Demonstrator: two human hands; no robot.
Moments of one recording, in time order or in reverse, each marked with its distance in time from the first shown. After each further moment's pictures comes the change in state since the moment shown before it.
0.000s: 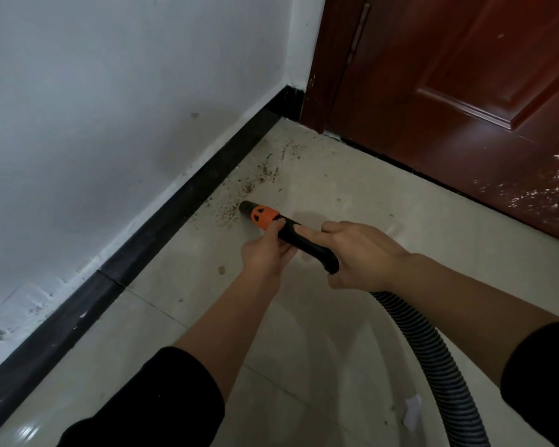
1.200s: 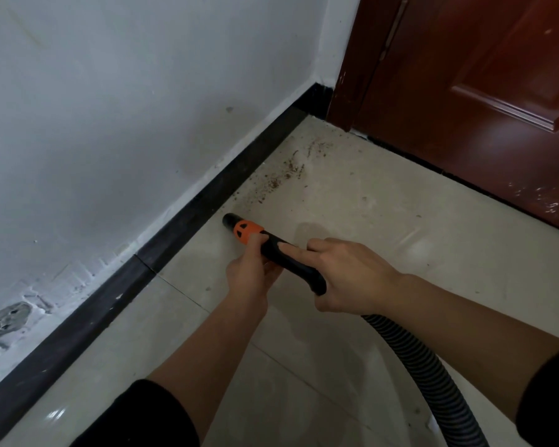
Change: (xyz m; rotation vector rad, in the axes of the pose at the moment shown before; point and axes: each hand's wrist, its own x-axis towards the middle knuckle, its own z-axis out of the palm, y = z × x) left_hand -0.009 0.005 -0.068 -0.008 0.154 0.038; right_hand 0.011 -0.062 0.006 0.042 -0.008 -0.108
